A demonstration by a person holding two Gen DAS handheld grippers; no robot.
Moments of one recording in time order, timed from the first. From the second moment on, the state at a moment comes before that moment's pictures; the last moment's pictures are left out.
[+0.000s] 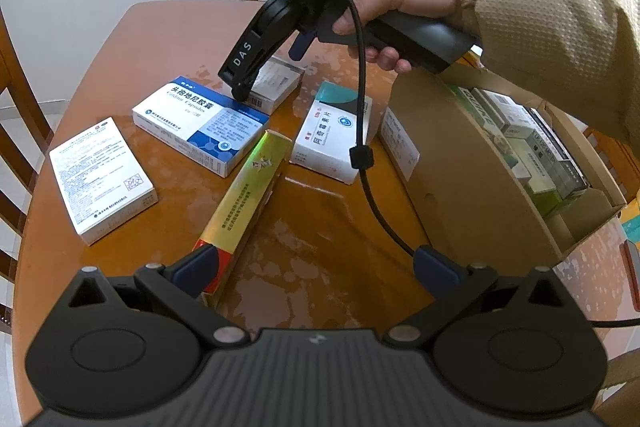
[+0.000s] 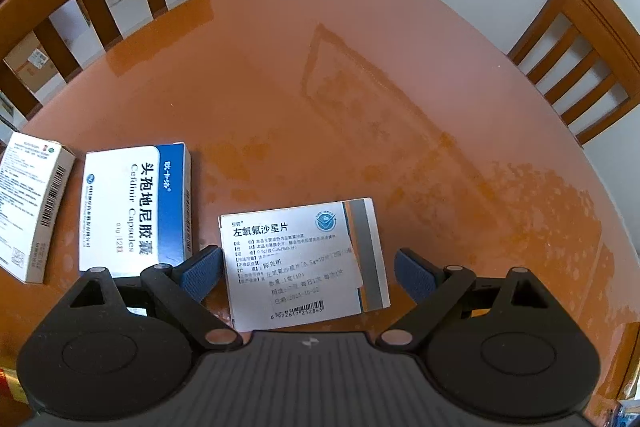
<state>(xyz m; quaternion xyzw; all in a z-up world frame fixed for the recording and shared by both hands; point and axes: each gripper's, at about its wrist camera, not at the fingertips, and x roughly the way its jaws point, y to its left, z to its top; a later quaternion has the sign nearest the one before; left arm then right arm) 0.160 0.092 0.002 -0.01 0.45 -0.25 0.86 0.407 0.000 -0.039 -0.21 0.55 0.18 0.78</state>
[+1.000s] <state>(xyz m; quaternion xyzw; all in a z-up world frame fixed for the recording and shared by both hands) 0.161 0.089 0.002 0.00 0.45 -0.26 0.86 0.405 0.005 -0.038 -0.19 0.59 0.13 0.77</state>
